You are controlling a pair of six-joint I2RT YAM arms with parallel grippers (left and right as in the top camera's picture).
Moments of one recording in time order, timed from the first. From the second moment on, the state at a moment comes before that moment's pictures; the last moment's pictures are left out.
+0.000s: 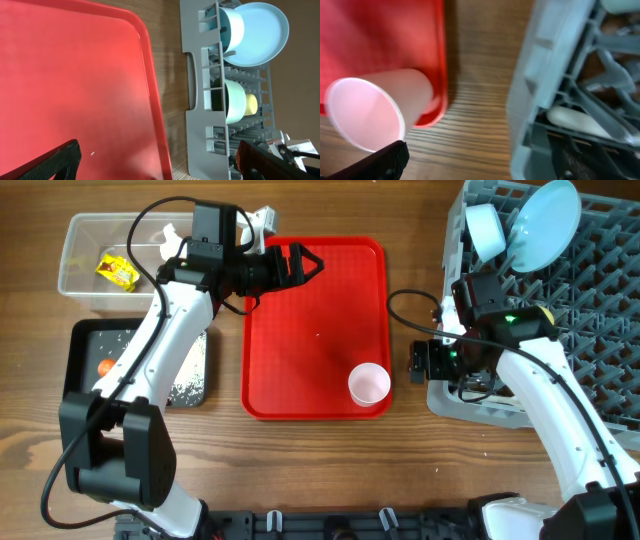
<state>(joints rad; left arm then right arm) -0.21 1.77 1.40 -0.49 0.66 -0.43 0.18 1.44 1.11 -1.11 -0.14 0.18</state>
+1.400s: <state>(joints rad) -0.21 1.77 1.40 -0.54 0.60 -0.42 0.16 1.57 1.11 -1.23 0.19 0.46</state>
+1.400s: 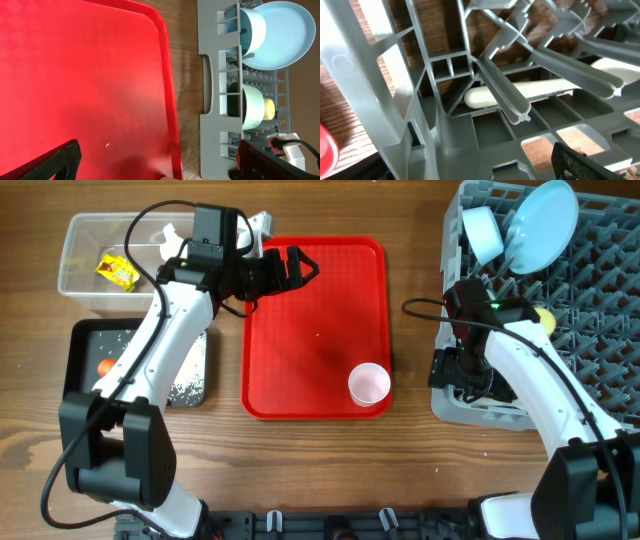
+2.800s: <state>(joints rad) -0.21 1.77 1.40 -0.61 0.59 -0.42 0.20 1.13 1.39 -1.08 0.01 0.25</state>
